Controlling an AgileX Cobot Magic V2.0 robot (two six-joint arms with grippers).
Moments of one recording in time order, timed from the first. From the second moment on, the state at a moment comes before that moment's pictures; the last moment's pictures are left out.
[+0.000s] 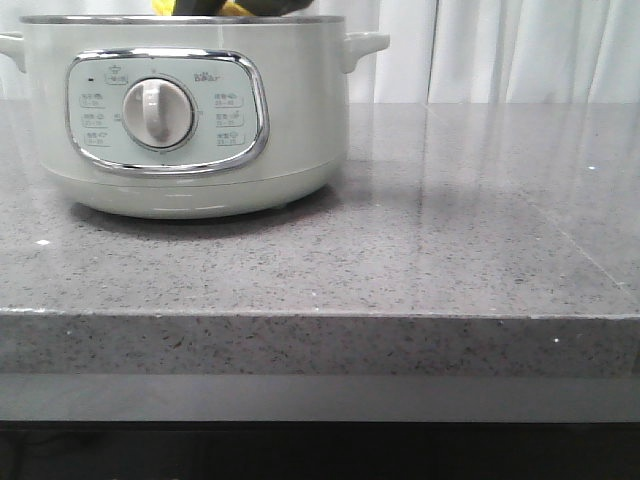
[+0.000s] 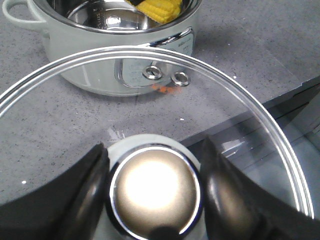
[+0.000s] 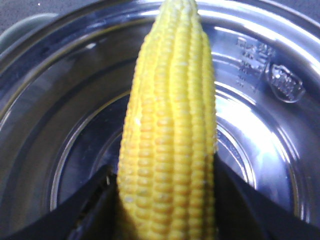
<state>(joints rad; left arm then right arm) -0.34 0.50 -0.93 -0.22 1.09 0.18 0.59 1.90 -1.77 0.32 0.62 -0.23</state>
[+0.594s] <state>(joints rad) -0.34 0.50 -0.93 -0.22 1.09 0.18 0.59 1.90 -1.79 0.32 0.63 -0.23</state>
